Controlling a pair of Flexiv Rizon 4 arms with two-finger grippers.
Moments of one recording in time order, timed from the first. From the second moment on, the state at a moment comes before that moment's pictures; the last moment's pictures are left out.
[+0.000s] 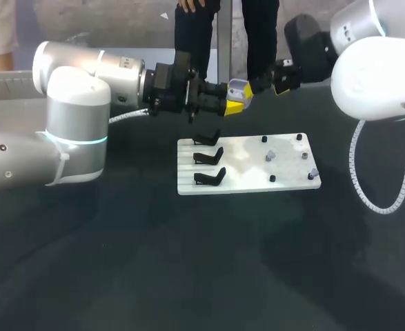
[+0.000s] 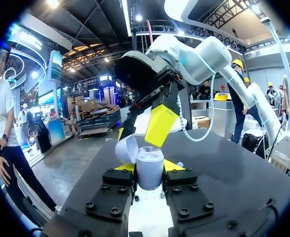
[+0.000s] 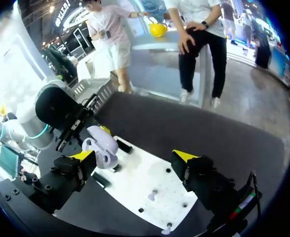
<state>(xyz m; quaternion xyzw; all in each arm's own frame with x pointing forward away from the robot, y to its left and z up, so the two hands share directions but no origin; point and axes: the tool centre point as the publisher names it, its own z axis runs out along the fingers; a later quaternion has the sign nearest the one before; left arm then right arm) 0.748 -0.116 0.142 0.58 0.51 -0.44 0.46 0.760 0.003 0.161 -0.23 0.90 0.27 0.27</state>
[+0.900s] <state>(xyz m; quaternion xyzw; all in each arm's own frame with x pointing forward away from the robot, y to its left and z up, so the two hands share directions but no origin) 0.756 -0.102 0.161 0.54 0.51 -0.44 0.50 0.696 -0.072 0.159 -0.28 0.92 0.14 0.22</state>
